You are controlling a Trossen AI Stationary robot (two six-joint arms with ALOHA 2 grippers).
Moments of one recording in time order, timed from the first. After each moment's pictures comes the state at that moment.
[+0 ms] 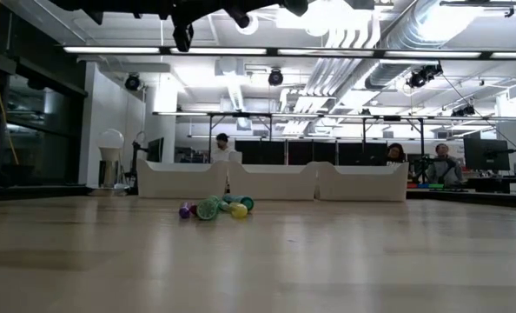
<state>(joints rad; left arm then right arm) 0.22 1.05 0.76 0.30 0.27 -0.37 0.09 1.78 1.75 -0.57 0.41 0.37</state>
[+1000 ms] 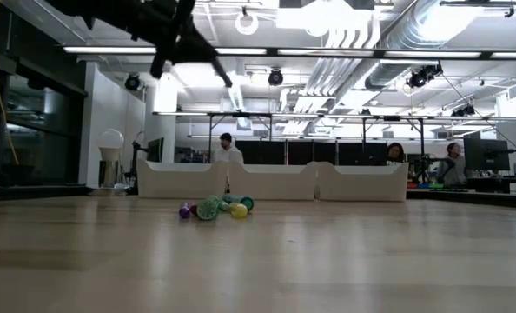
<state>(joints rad) 0.31 1.05 0.76 0.16 -0.22 -0.46 0.09 1.44 1.75 -1.07 0.69 0.50</state>
